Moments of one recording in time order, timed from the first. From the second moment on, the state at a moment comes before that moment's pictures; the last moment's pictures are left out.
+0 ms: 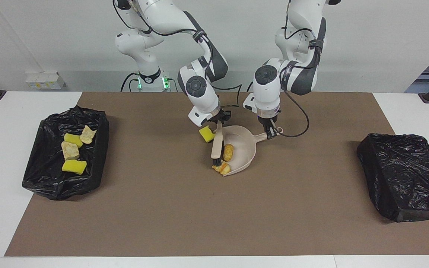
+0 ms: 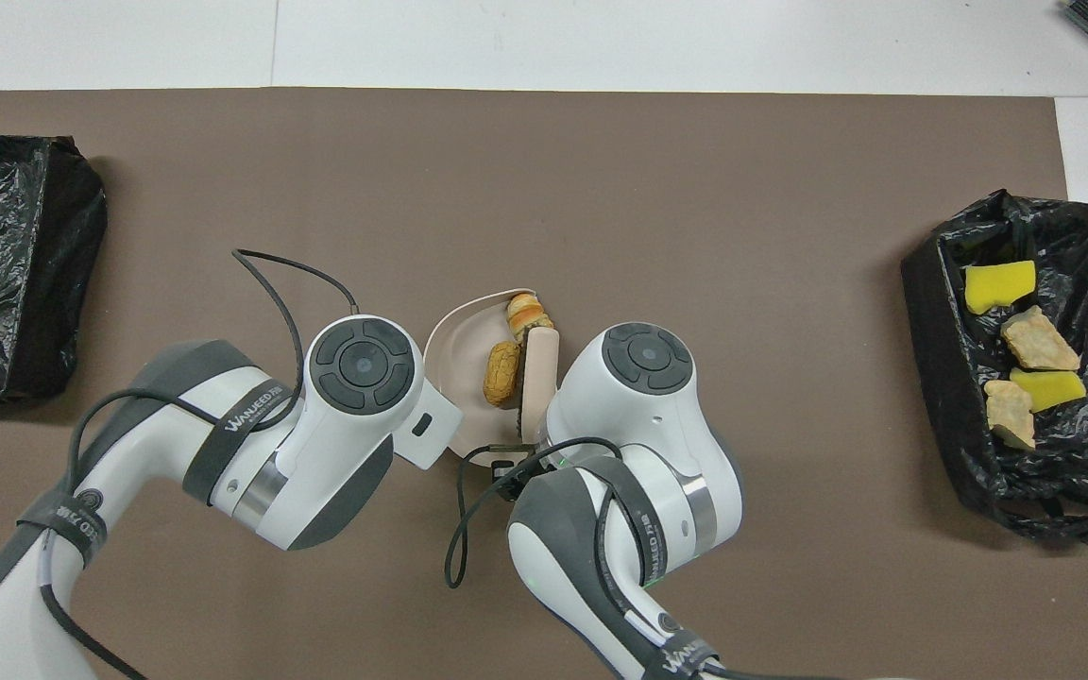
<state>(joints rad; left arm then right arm) -0.45 0.12 -0.11 -2.06 0.22 2.05 0.78 0.56 0.19 0.02 -1.93 0.42 1.82 0.43</state>
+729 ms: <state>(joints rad) -0.46 0.12 -0.12 -2.06 0.22 2.05 0.85 0.54 0.01 0.03 -2.17 0.29 1.58 0.58</state>
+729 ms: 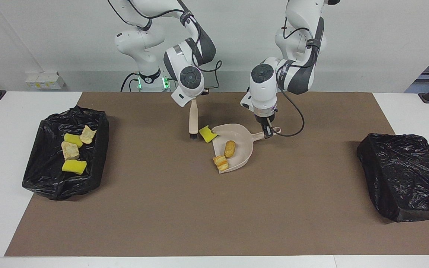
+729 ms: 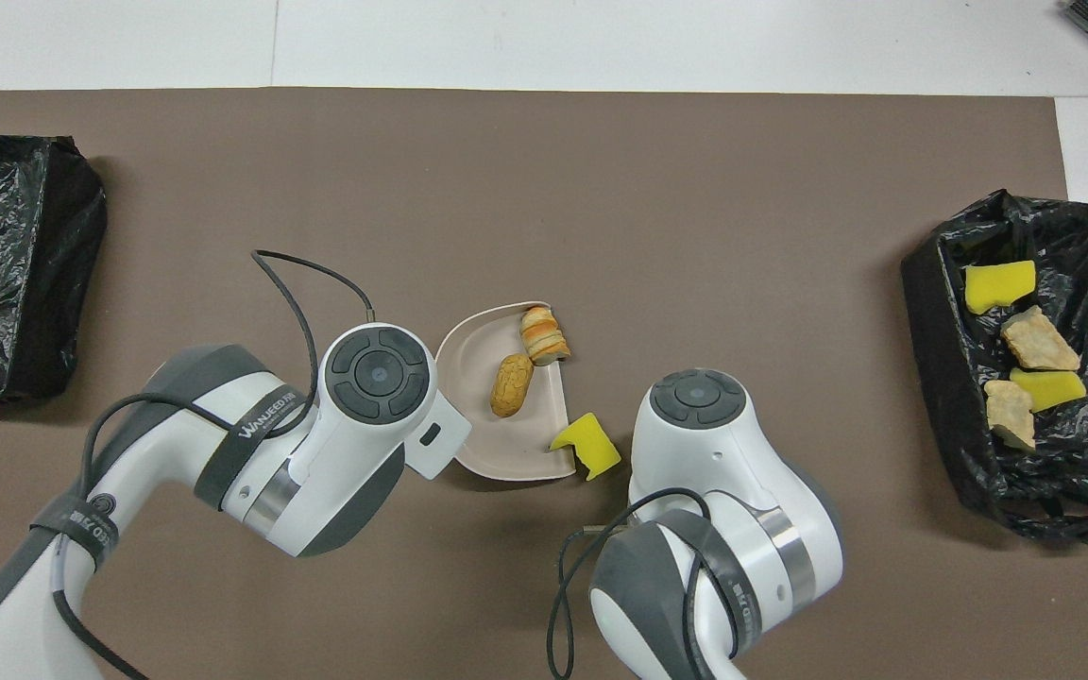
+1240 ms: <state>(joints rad) -0.46 0.12 -0.11 -2.06 0.22 2.05 0.98 0.63 0.06 0.03 -2.20 0.45 1.81 0.68</state>
